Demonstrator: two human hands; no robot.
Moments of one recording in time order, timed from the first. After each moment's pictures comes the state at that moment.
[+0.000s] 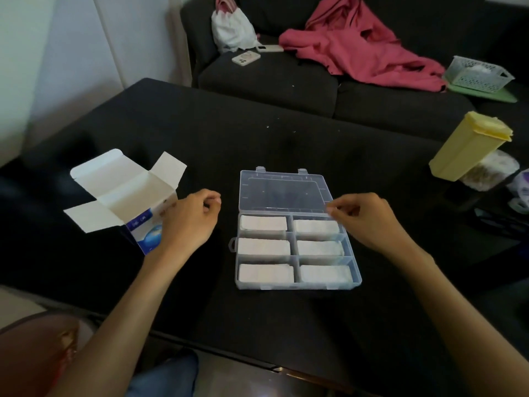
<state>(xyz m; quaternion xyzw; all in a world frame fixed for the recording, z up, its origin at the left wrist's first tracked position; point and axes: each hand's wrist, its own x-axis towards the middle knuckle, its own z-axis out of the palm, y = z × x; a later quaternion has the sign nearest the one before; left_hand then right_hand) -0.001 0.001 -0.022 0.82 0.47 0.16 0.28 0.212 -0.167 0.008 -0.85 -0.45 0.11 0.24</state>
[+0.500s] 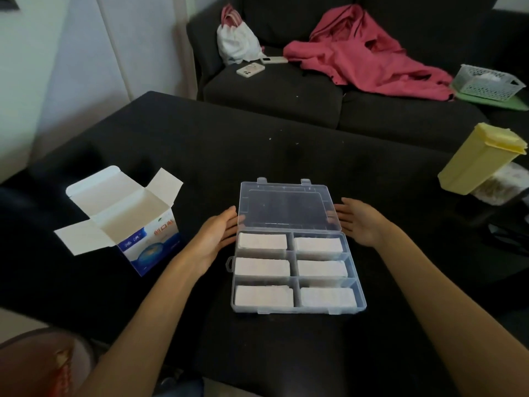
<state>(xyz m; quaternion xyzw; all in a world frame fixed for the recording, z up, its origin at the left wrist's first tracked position) 0.042 0.008 -0.041 0.51 0.45 0.14 0.72 0.267 -0.115 -0.020 -0.74 -0.06 0.43 0.51</state>
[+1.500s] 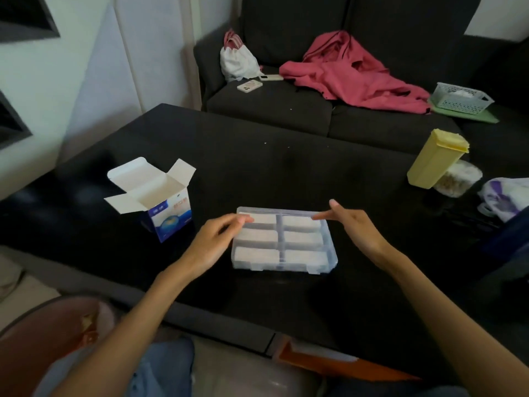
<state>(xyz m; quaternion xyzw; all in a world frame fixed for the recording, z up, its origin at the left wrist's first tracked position) -0.026 -0.069 -0.020 0.77 0.28 0.20 0.54 0.201 -0.223 0.018 -0.75 -0.42 0.30 0.41</state>
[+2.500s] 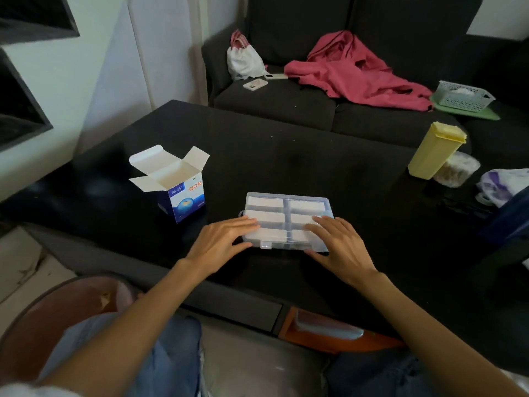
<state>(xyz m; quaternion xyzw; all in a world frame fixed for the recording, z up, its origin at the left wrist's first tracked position) -0.056 -0.078 -0.063 0.95 0.19 0.21 0.13 0.167 -0.251 -0.054 -0.76 -0.63 -0.13 0.06</state>
